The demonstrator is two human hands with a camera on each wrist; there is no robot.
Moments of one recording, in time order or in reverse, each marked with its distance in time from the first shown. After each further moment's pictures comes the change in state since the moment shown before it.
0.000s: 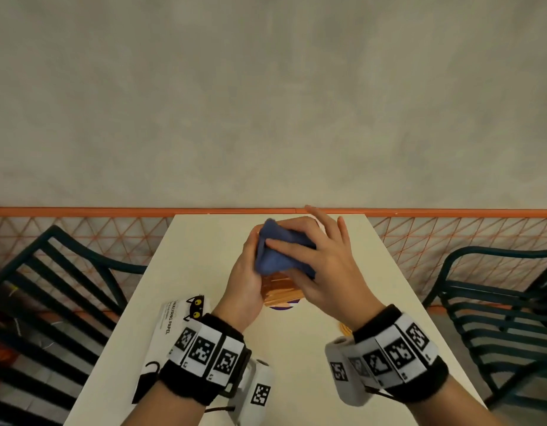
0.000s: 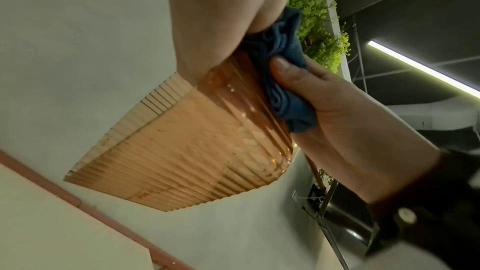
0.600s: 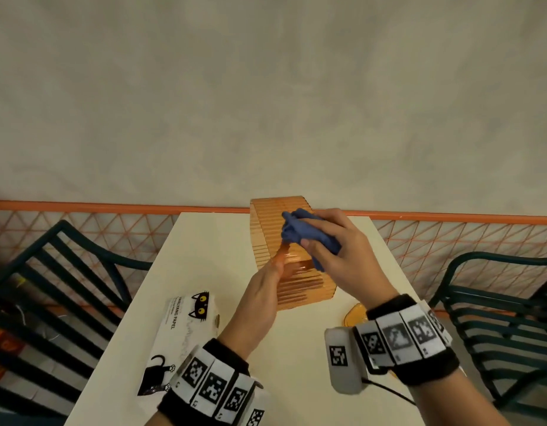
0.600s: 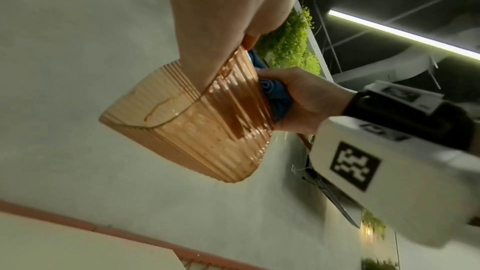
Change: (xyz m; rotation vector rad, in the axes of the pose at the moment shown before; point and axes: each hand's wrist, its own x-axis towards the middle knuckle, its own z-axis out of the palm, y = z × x) left_hand -0.026 -0.025 -0.013 0.366 -0.097 0.208; right_hand 0.010 0.009 -0.012 0.428 0.042 0.255
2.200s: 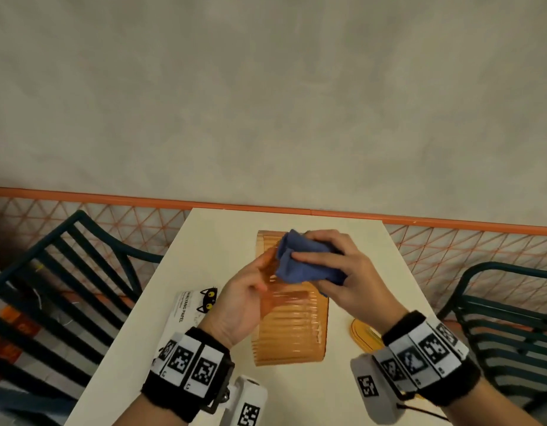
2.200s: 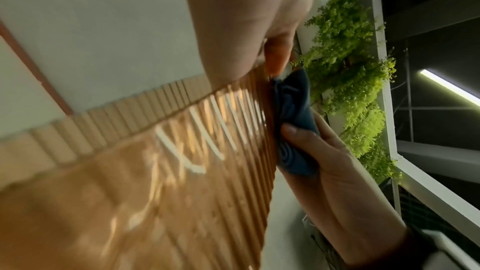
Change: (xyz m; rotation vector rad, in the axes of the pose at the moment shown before) left_hand 0.001 0.010 -0.032 -0.631 -0.211 -0.165; right_hand -0.016 0.020 0.006 -0.009 -0.205 -0.193
